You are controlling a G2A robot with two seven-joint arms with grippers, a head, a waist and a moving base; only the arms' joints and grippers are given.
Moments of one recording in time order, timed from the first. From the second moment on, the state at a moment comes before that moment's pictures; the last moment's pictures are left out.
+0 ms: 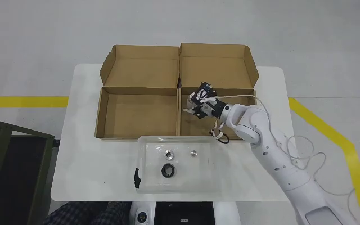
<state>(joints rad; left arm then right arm) -0.01 -0.37 -0.75 -1.25 2.03 -0.40 0.22 -0.91 -1.17 0.99 -1.58 -1.15 -0.46 0.41</state>
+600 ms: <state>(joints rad) -0.01 -0.37 -0.75 -1.25 2.03 -0.40 0.22 -1.22 -1.10 1.13 -2.02 -1.13 -0.68 0.60</state>
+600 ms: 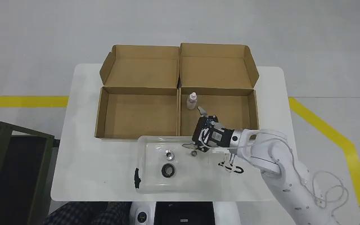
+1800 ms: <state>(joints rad) -0.01 -0.37 -0.75 -1.25 2.03 -0.40 0.22 -1.37 -1.07 1.03 -2.06 -1.44 -0.73 0.65</state>
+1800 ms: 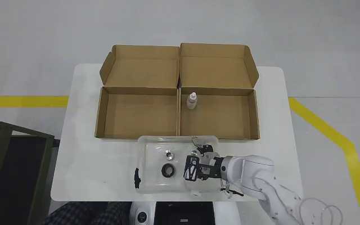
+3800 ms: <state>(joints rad) -0.01 -0.37 -0.75 -1.25 2.03 -0.40 0.22 -1.35 -1.08 1.03 -2.06 -1.36 -0.67 0.51</state>
